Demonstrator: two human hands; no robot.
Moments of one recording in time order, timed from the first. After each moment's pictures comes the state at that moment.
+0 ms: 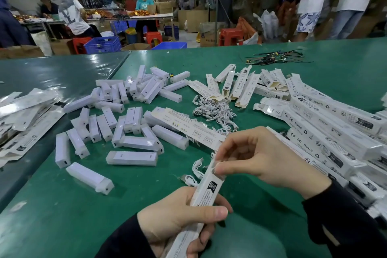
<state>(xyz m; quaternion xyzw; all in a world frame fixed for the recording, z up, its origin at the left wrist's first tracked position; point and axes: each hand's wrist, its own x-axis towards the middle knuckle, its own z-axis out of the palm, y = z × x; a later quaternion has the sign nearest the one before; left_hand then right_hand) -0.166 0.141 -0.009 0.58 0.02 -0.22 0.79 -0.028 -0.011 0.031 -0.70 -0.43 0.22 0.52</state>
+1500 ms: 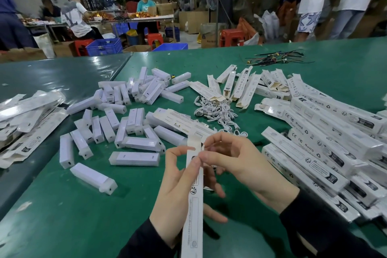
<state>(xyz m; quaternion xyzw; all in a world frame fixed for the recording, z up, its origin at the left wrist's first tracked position) -0.159 0.124 -0.013 0.54 0.06 0.16 0.82 -0.051 0.016 0.010 -0.63 -0.31 0.28 0.66</state>
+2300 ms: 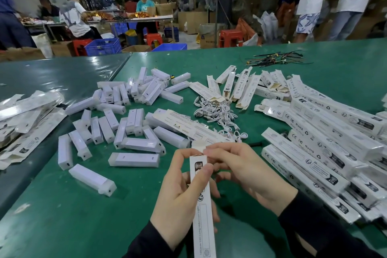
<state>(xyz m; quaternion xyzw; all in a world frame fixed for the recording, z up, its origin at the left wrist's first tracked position) -0.157 0.129 -0.019 0.64 0.06 0.16 0.75 -0.051 0.022 0.007 -0.63 -0.23 0.34 0.66</state>
